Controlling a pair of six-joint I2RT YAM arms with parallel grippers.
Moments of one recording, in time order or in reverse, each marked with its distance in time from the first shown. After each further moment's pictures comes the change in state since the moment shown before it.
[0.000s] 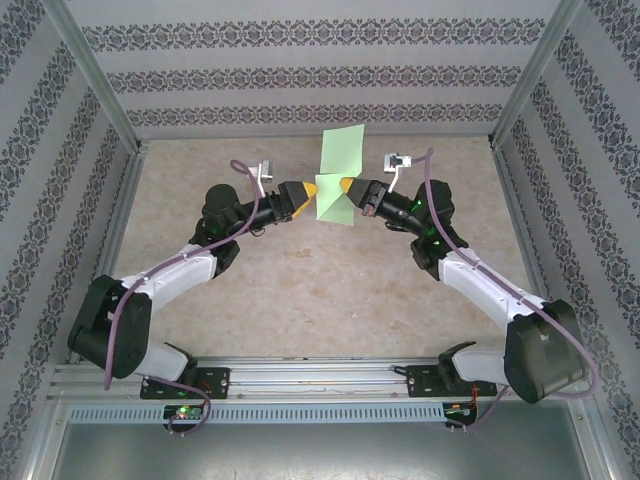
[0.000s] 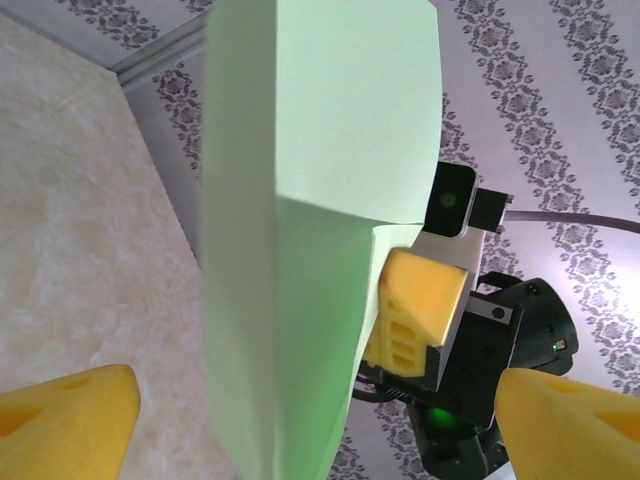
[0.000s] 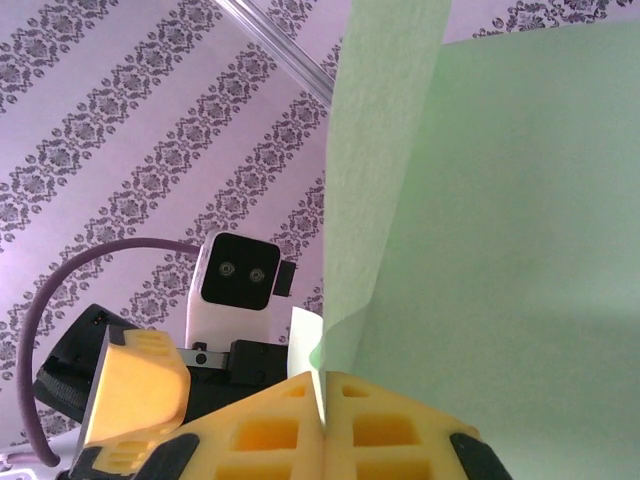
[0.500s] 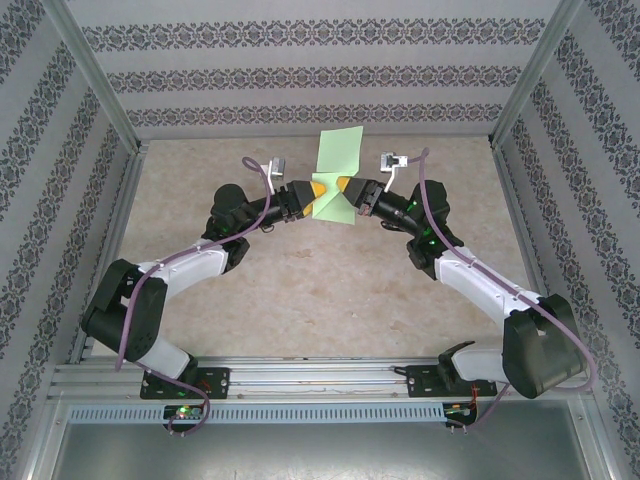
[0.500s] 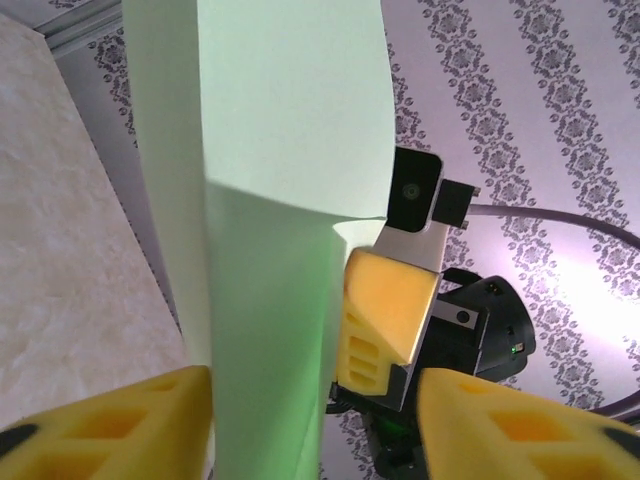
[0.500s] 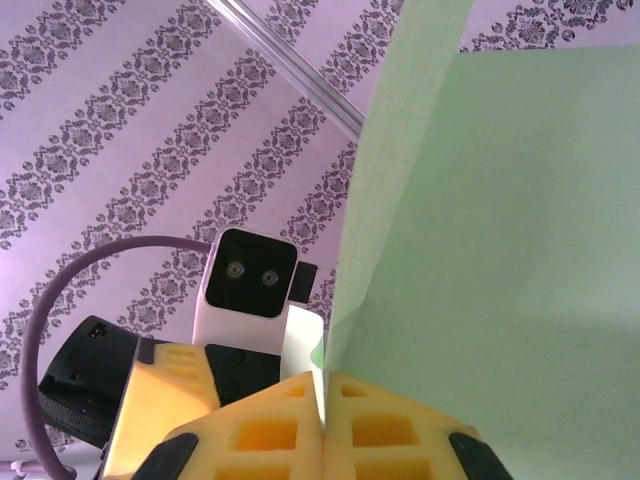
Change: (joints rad) left arm -0.027 0.092 0.034 0.161 0.041 -0.117; right arm 0.018 0.021 0.002 0.031 0.034 0.008
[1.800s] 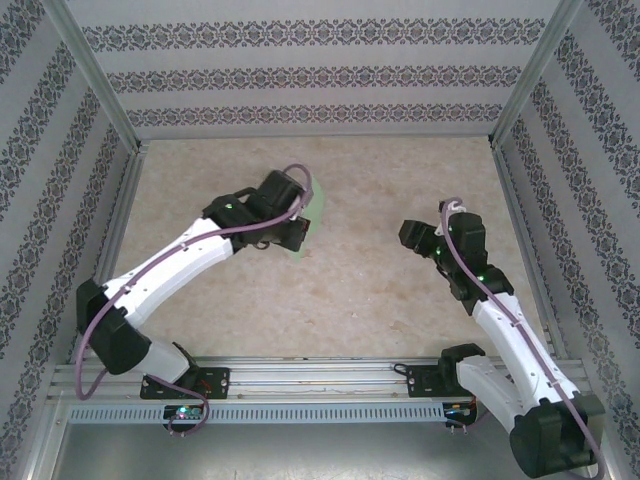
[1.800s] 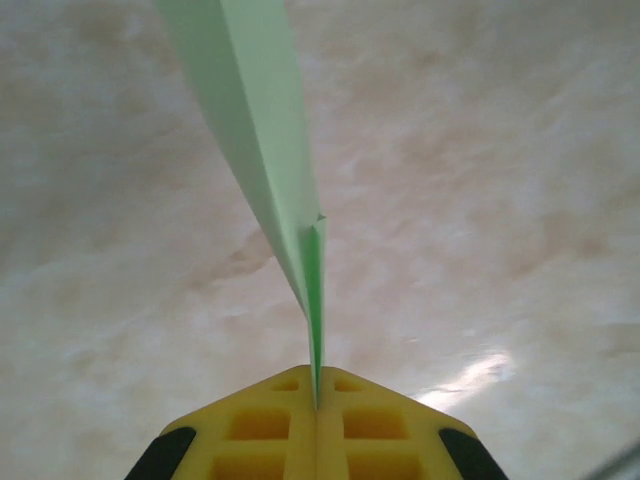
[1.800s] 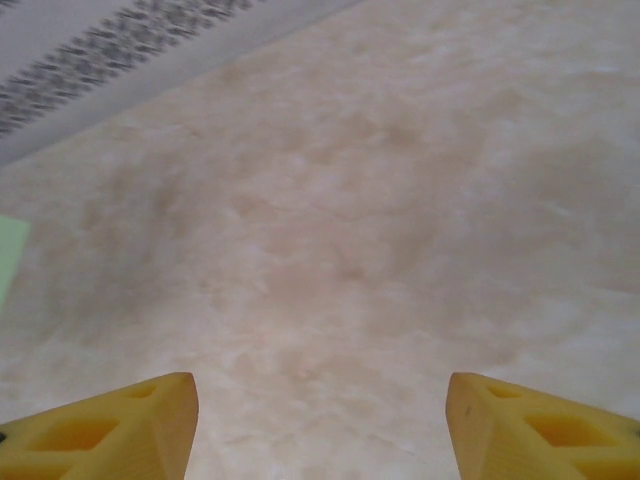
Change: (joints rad) left arm -0.299 -0.025 0.616 -1.852 -0.869 1.006; right arm -0.246 -0.449 -0.168 -0.924 0.477 -0.422
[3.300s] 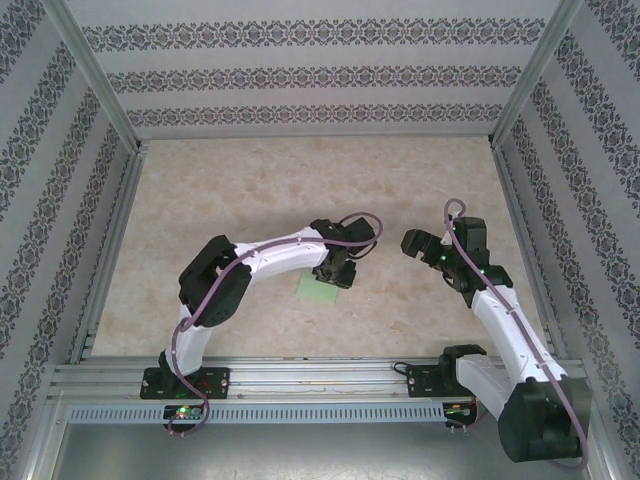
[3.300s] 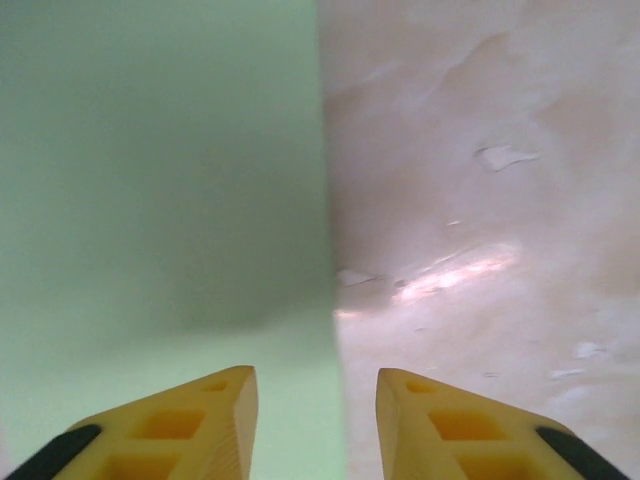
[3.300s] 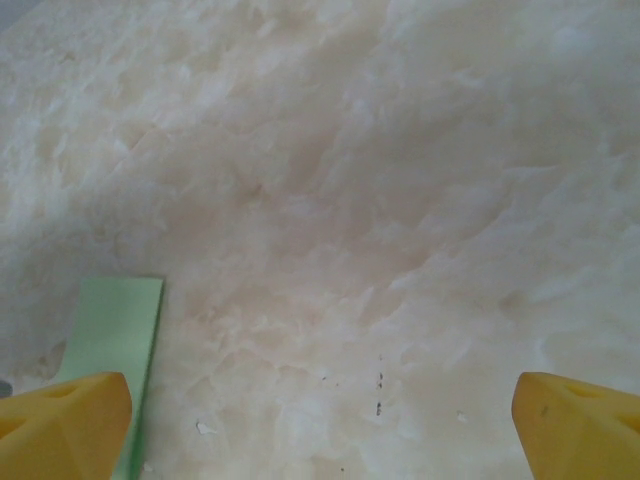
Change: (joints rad) left arm -0.159 0.549 0.127 0.065 0.124 -0.357; right arm -0.118 0.104 -0.028 -0.083 -0.095 -0.003
